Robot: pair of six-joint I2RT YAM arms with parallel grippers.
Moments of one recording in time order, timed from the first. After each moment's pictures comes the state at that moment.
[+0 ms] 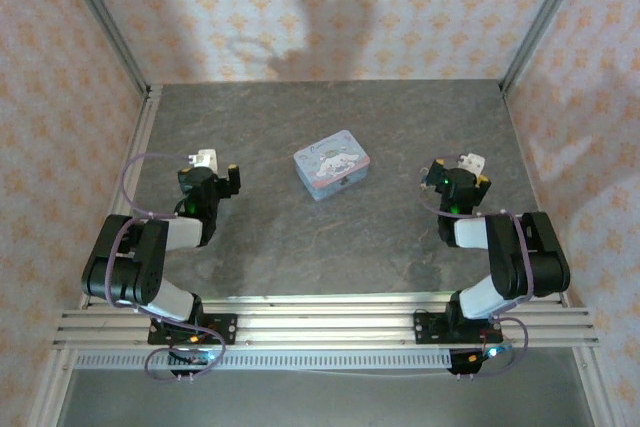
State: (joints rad) left arm -0.05 1.50 0.41 0.66 -0.26 -0.04; right arm 0.05 1.52 0.39 0.74 0.40 0.22
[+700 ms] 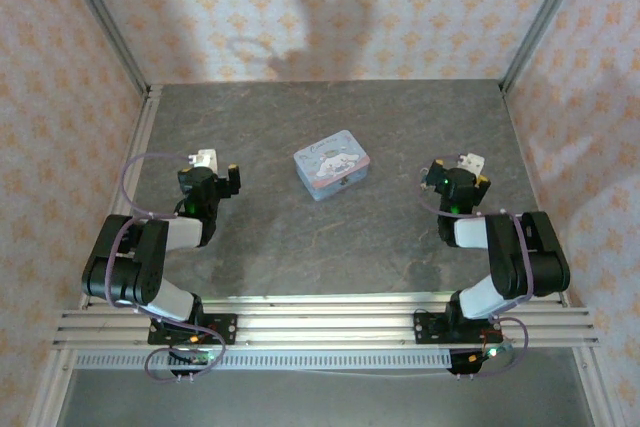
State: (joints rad) left arm -0.05 1.50 0.41 0.66 -0.26 -0.04; right arm 0.05 1.52 0.39 0.74 0.40 0.21
